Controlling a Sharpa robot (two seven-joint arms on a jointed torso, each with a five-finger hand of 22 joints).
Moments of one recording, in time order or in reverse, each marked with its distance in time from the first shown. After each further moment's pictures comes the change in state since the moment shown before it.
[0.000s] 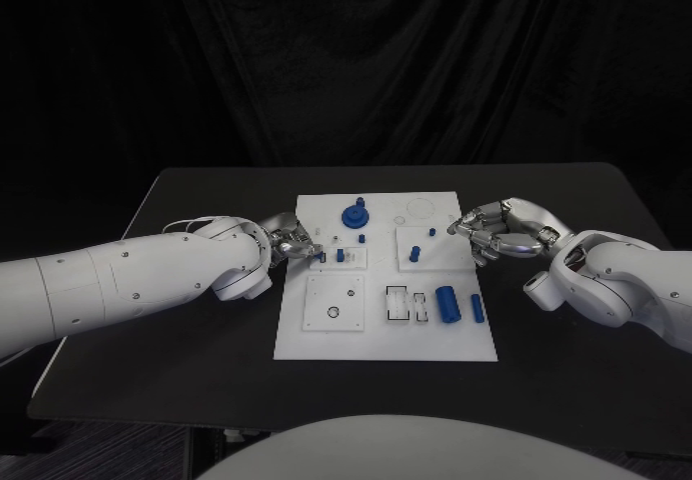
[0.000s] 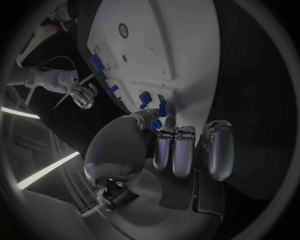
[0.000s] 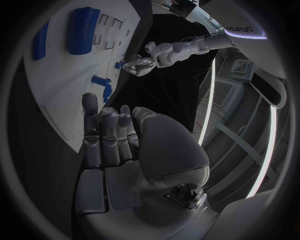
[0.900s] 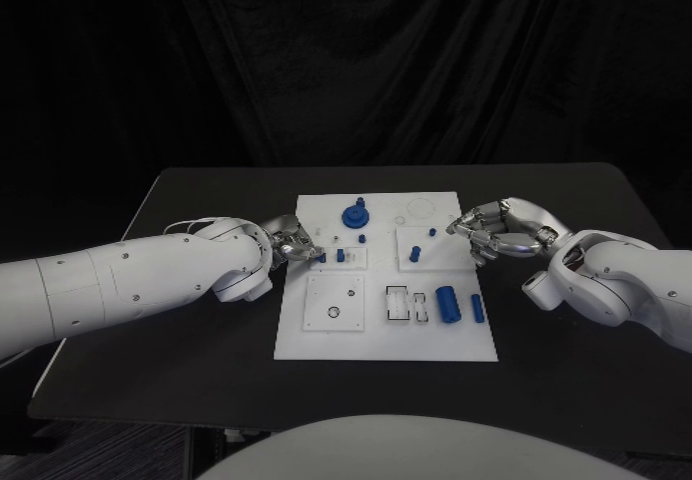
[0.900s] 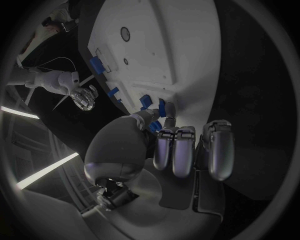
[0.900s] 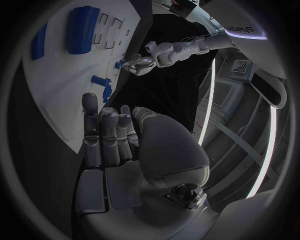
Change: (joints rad) left arm -0.002 -0.001 0.002 0.008 -0.003 0.012 -0.012; left_hand -0.013 0.008 0.012 -0.001 -0.027 0.005 -0.002 0.004 0.004 0.000 0.000 0.000 0.000 0.000 0.000 0.000 0.000 0.000 0.000 0.000 -0.004 0.000; right arm 0.000 0.005 0.000 -0.005 0.000 0.000 0.000; right_hand 0.000 0.000 0.000 0.000 0.000 0.000 0.000 0.000 0.000 0.000 0.000 0.000 0.000 0.000 0.000 0.000 -0.001 0.000 0.000 0.000 -0.001 0.000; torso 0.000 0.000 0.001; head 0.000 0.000
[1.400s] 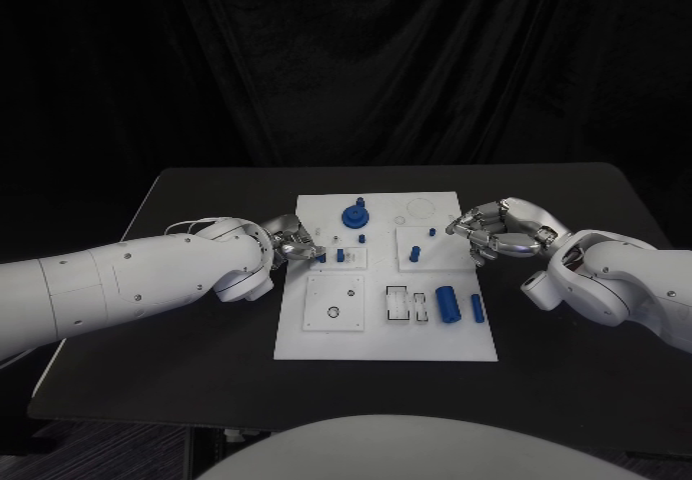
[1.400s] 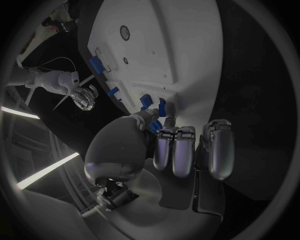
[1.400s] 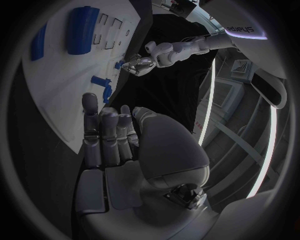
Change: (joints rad) left arm -0.004 0.006 0.002 -0.008 -0.001 -0.003 0.006; left_hand -0.007 0.012 0.007 -0.001 -0.062 -0.004 -0.005 0.001 0.000 0.000 0.000 0.000 0.000 0.000 0.000 0.000 0.000 0.000 0.000 0.000 -0.014 0.000; right arm 0.000 0.002 0.000 0.000 0.000 0.000 -0.003; right_hand 0.000 0.000 0.003 0.003 0.000 0.000 0.000 0.000 0.000 0.000 0.000 0.000 -0.002 0.000 0.000 0.000 -0.001 0.000 0.000 0.000 -0.004 0.000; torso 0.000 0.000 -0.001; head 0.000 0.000
